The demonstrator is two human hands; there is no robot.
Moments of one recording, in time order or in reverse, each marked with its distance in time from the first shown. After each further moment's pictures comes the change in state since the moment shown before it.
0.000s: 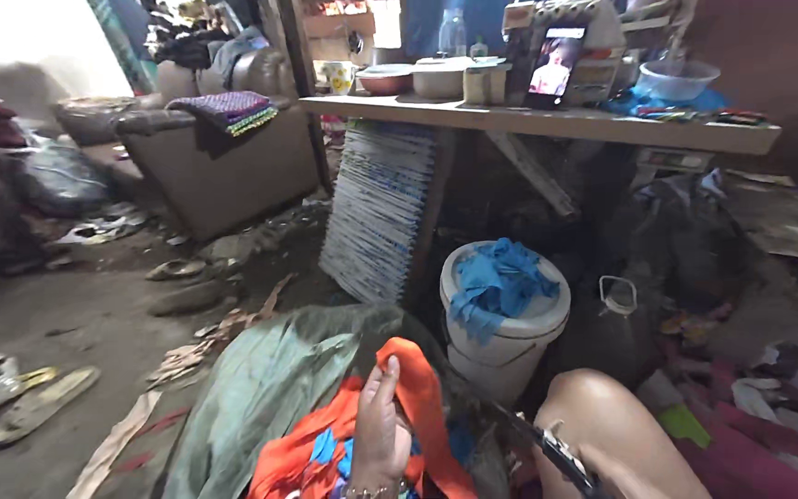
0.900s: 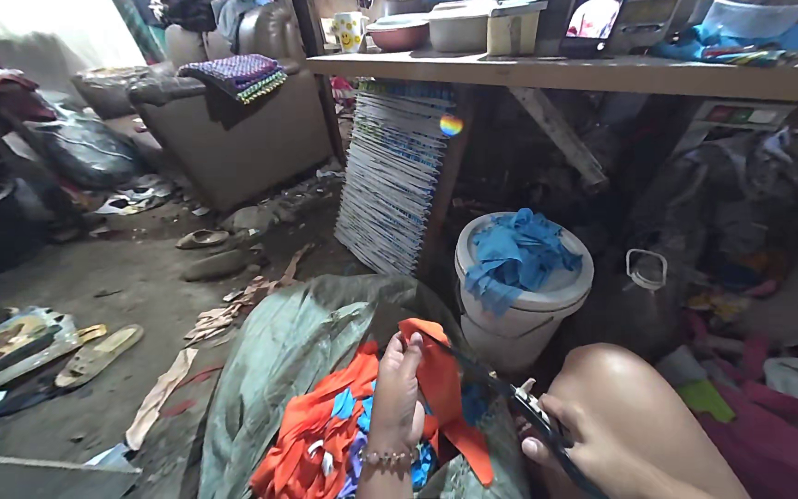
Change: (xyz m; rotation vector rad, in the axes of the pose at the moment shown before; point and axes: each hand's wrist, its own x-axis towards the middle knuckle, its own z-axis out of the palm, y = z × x) left_hand 0.002 -0.005 -0.007 0.179 -0.063 0.003; right_hand 0.056 -0.003 0.024 -0.031 -0.023 0.069
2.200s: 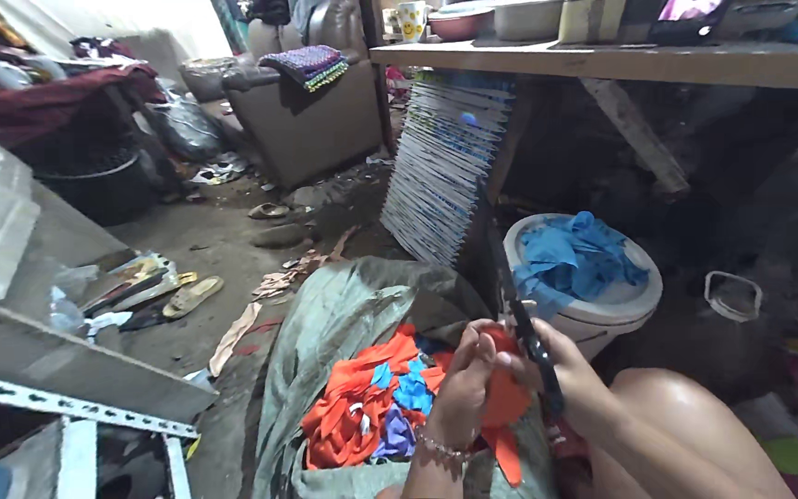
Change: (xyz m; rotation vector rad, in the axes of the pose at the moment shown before) left_hand -0.017 -0.006 0.001 -0.033 -0.492 0.101; right_hand 0.064 -0.090 0.022 0.479 0.151 -0.460
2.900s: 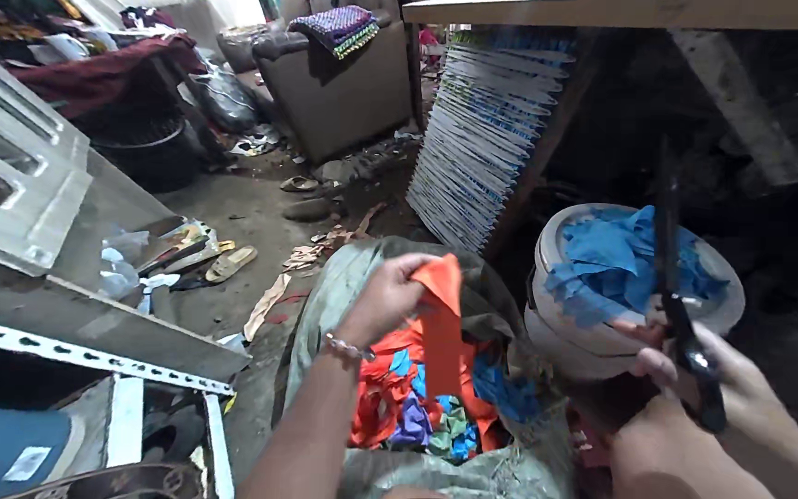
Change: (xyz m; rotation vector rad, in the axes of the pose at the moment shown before) left_hand 0.050 0.142 -0.069 0.874 0.188 -0.169; right_hand -0.001 0.028 -0.104 -0.182 0.153 -0.111
